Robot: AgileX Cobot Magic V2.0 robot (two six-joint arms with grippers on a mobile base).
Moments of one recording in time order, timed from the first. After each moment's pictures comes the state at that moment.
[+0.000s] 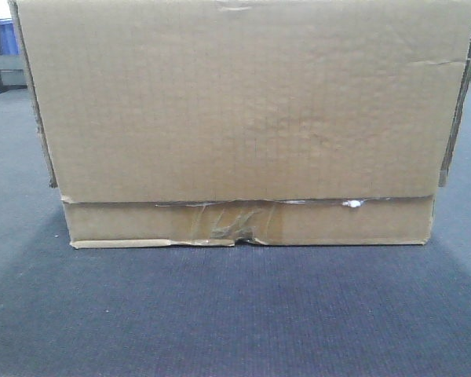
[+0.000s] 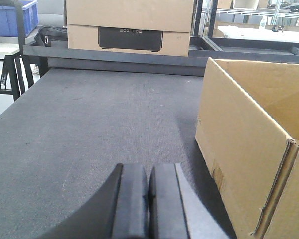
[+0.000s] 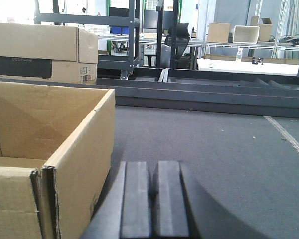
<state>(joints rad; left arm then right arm) -0.10 0.21 -0.43 0.30 0.41 -0.32 0.14 0.18 -0.40 -0.10 0.27 0.09</state>
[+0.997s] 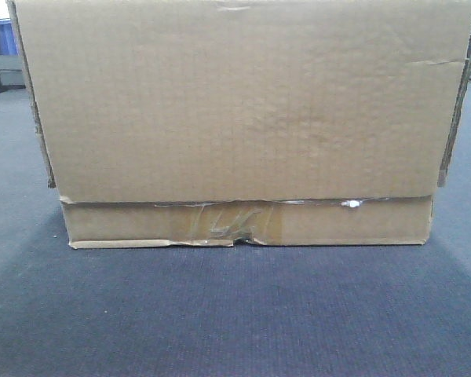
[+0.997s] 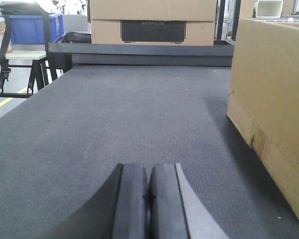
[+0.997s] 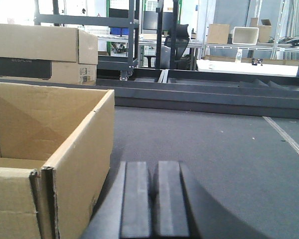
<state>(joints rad) 0.08 0.01 0.00 0.01 0.11 0.01 0.14 0.18 -0.40 -0.10 0.26 0.09</state>
